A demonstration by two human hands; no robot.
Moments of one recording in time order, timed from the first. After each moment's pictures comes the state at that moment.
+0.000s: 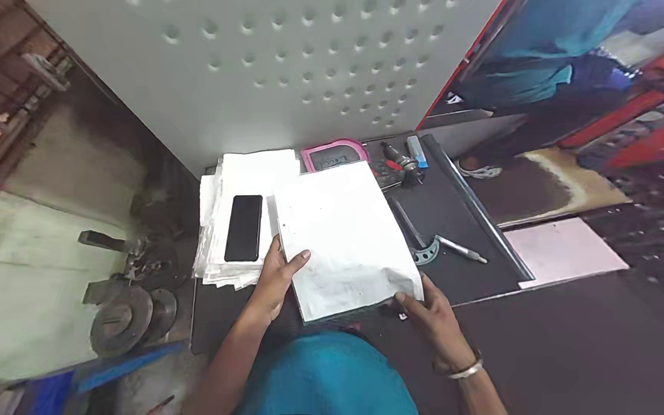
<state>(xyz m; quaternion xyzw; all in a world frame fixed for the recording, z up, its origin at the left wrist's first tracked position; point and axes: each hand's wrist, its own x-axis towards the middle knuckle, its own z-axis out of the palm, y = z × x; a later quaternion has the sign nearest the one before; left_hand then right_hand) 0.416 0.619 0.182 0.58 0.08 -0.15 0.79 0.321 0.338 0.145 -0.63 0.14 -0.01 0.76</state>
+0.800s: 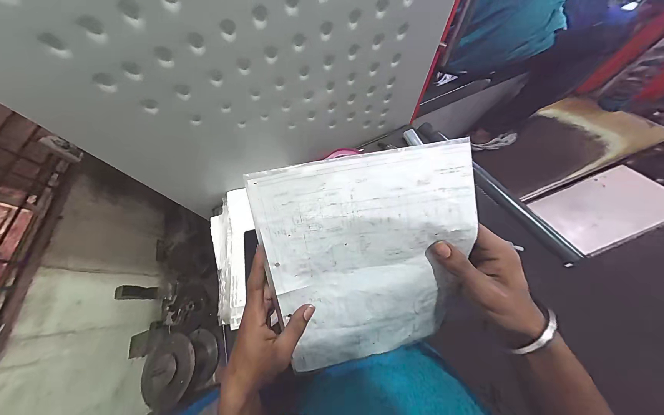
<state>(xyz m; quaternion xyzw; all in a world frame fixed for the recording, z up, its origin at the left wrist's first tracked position) 0.417 0.659 0.259 0.72 -0.25 0.04 0.65 0.403 0.352 0.261 -0.67 -0.13 -0.22 0.70</state>
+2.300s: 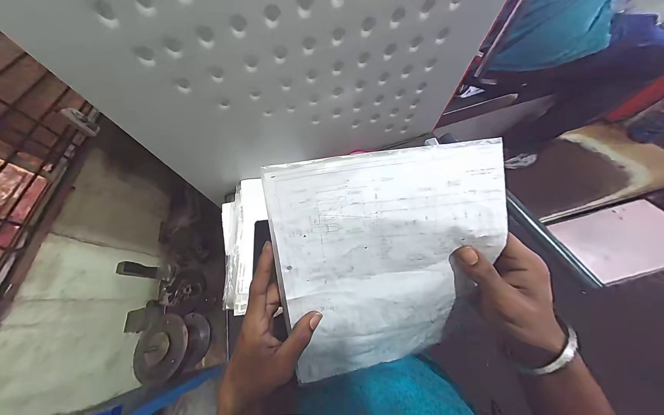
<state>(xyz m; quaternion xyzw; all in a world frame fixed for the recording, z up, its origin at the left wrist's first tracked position) 0.404 0.670 0.269 0.68 -0.27 0.04 0.68 0.409 0.361 0.268 -0.67 -0.15 -0.22 0.69</state>
